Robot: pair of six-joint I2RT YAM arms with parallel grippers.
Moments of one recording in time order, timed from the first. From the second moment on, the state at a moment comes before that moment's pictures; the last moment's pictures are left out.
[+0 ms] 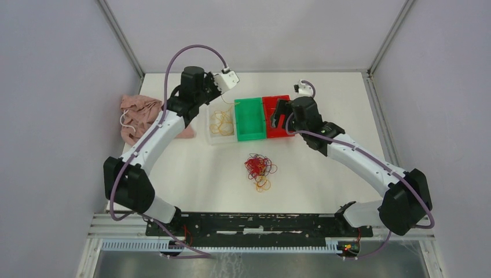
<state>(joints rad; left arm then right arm) -0.37 1.50 1.34 -0.24 0.06 0.81 0.60 1.34 1.04 -0.22 0.26 0.53</state>
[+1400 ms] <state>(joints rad) -0.25 1.71 1.36 -0.35 0.18 0.28 0.55 1.36 0.98 -0.17 0.16 0.59</state>
